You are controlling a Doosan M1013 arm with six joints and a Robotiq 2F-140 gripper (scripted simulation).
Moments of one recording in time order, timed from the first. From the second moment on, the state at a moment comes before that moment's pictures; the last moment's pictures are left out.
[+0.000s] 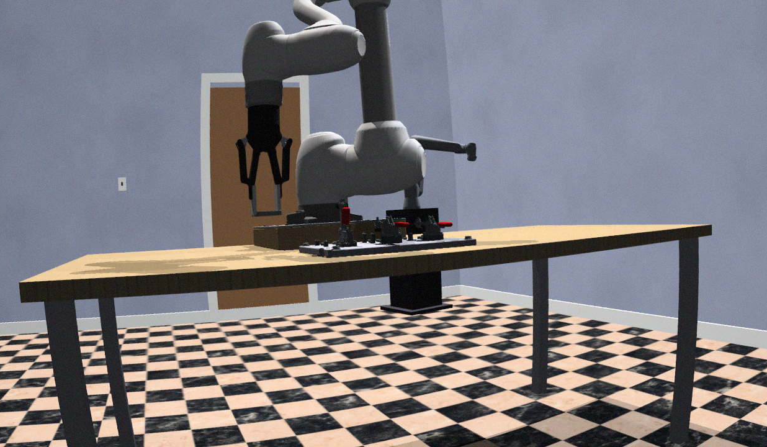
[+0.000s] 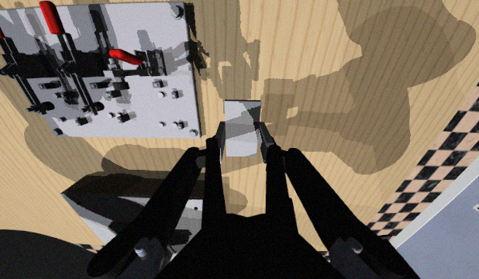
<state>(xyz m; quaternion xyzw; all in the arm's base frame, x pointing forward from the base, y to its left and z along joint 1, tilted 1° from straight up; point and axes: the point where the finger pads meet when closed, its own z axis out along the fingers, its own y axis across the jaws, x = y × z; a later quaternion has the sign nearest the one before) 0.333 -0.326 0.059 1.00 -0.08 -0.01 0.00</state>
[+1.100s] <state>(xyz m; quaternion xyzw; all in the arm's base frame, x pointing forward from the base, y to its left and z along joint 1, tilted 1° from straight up) 0.346 -0.247 0.052 1.00 -0.08 -0.01 0.00</state>
